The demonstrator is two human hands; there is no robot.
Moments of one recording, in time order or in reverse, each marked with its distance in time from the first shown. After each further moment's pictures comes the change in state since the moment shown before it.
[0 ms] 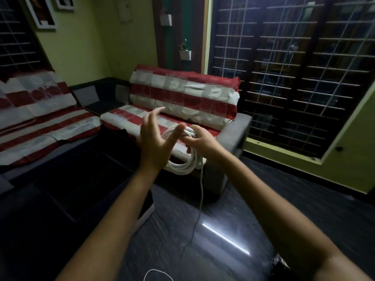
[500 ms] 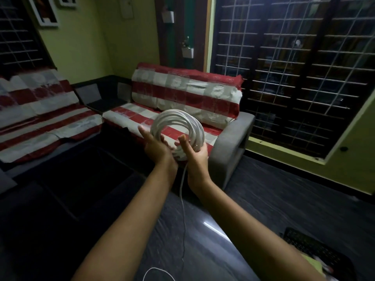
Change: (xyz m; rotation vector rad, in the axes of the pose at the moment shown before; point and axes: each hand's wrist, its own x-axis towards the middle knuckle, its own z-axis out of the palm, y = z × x) left_hand 0.005 -0.005 0.044 -0.933 0.463 -0.985; right_hand -0.022 0.024 0.066 0.880 0.383 0.076
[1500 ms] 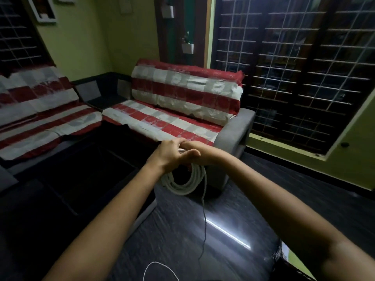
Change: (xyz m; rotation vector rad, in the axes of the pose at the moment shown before) left_hand 0.018 0.011 -0.032 1.416 -0.878 0.725; right_hand 0.044 -0.041 -0.022 -1.391 -0.838 -0.197
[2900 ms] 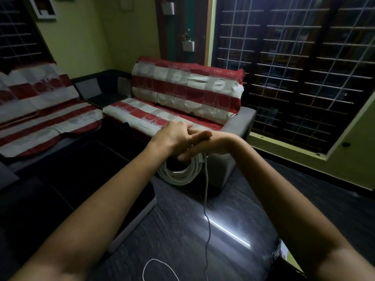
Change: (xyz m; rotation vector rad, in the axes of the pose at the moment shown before) left_hand 0.033 0.046 -0.023 0.228 -0.103 -0.049; right_hand -0.009 0.011 -0.043 0.481 -0.214 0.188
